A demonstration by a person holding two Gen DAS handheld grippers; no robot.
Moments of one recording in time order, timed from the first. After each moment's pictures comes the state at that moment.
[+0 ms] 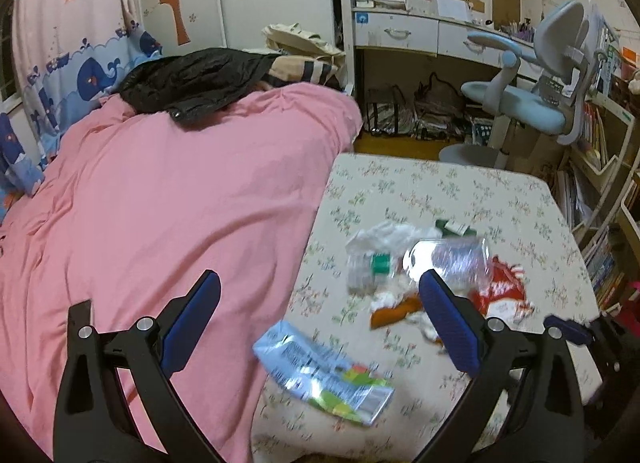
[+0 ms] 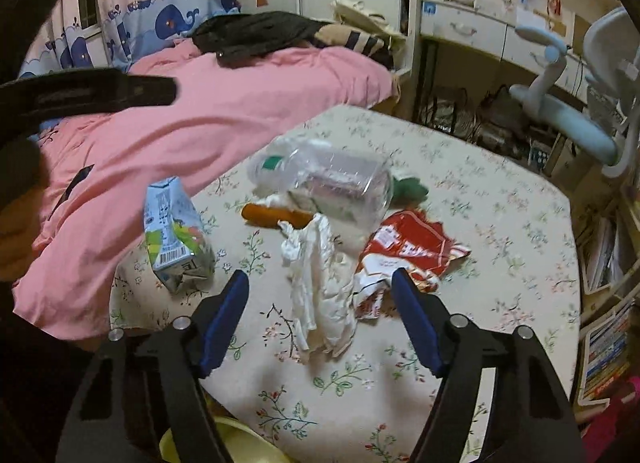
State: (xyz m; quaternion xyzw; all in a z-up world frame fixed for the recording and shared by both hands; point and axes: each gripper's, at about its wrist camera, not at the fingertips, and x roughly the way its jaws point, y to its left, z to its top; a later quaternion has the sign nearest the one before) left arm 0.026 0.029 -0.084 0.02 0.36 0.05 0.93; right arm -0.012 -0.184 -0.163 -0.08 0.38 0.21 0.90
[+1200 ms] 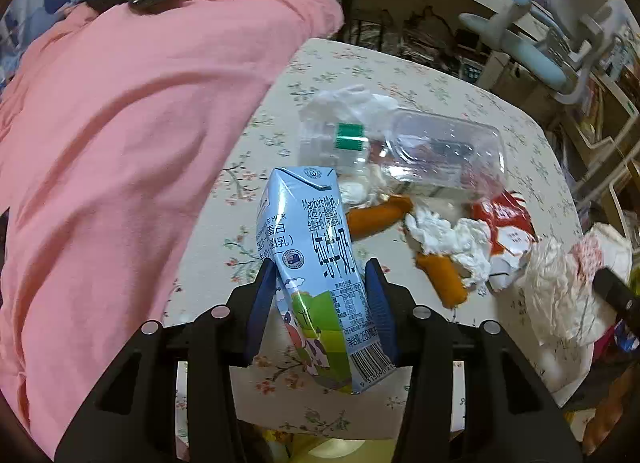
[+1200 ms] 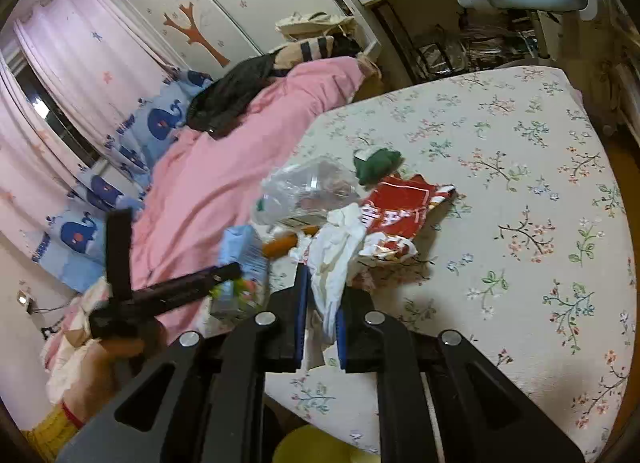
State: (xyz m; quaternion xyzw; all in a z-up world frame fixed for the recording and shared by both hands) left arm 0.049 0.004 -0.188 -0.06 0.49 -0.01 0.87; right arm -0.002 -0.287 -0.162 0.20 0.40 0.26 0.86
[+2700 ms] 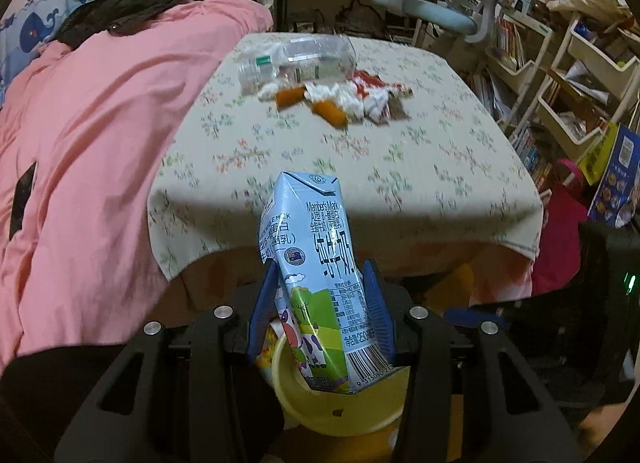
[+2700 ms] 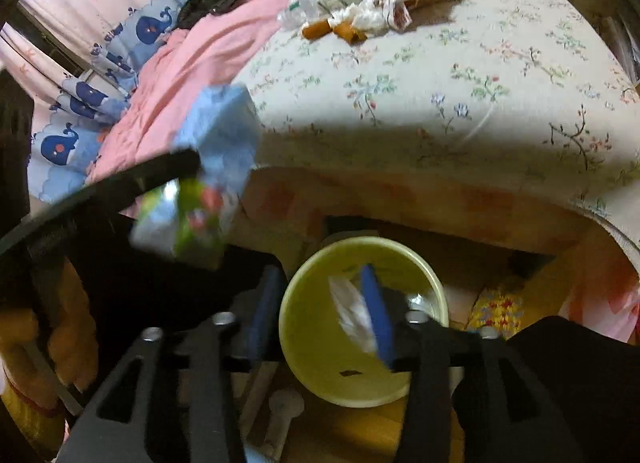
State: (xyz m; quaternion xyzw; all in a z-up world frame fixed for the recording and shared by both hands) left arm -0.169 -0.028 -0.171 0.00 0.47 -0.10 0.88; right arm -0.178 -0.225 -0.244 0.13 0.52 0.25 0.81
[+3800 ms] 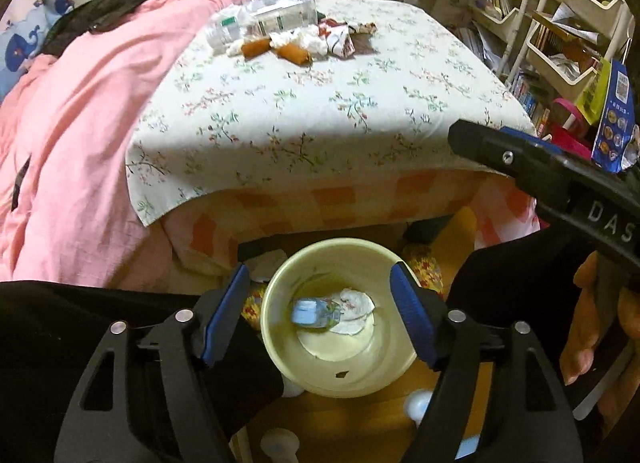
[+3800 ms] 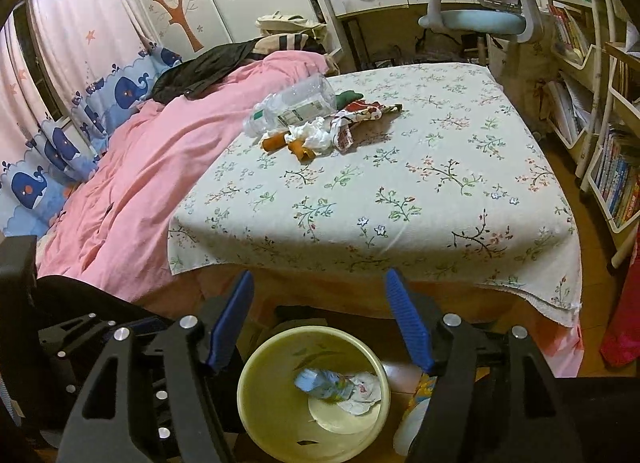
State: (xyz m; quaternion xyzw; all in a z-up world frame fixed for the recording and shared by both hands) left arm -0.214 -0.059 -0.200 0.06 0.50 -0.10 0.86; right arm -0.183 -0.244 -0.203 0.11 0.38 0.14 0.91
